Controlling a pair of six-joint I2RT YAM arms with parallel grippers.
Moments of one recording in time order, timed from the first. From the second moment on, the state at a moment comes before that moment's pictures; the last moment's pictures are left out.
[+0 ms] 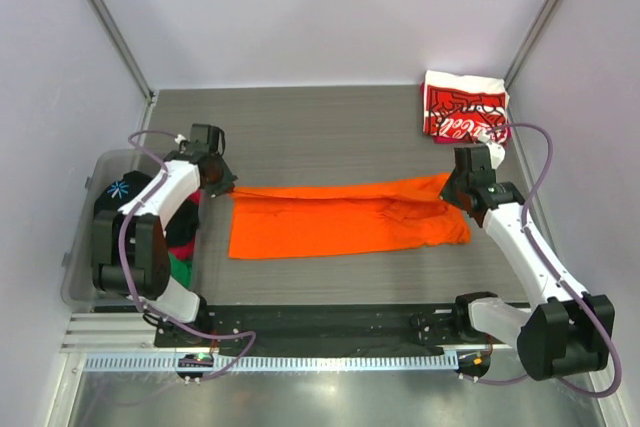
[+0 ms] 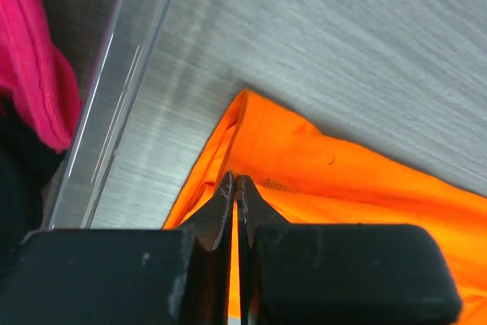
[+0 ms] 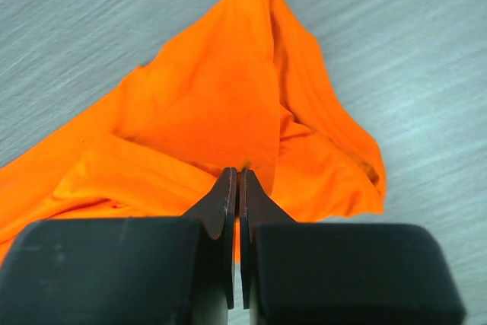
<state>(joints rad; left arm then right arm) -0.11 1.56 1.08 -0.58 -0.08 -0.63 0.13 1.11 0.86 -0.59 0.25 0.56</state>
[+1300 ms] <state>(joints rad) -0.46 1.67 1.02 -0.57 -0.13 -0.71 0.23 1.48 0.81 -0.46 0.10 0.77</state>
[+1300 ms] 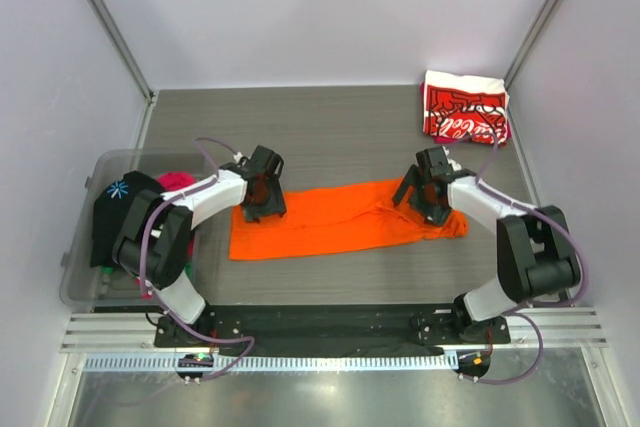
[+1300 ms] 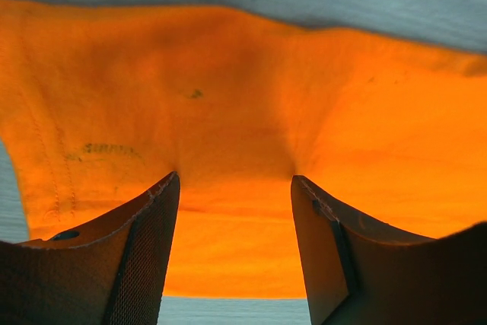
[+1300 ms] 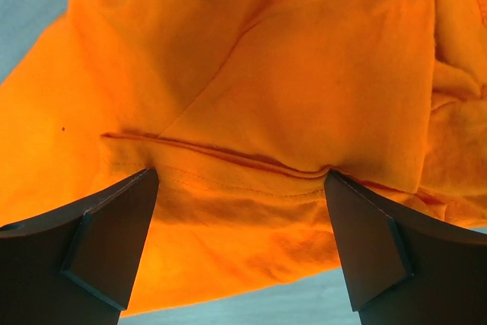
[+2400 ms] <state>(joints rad) -1.01 1.75 0.93 -0.17 0.21 -1.21 0.27 2.67 2.46 -0.54 -0.27 0.64</state>
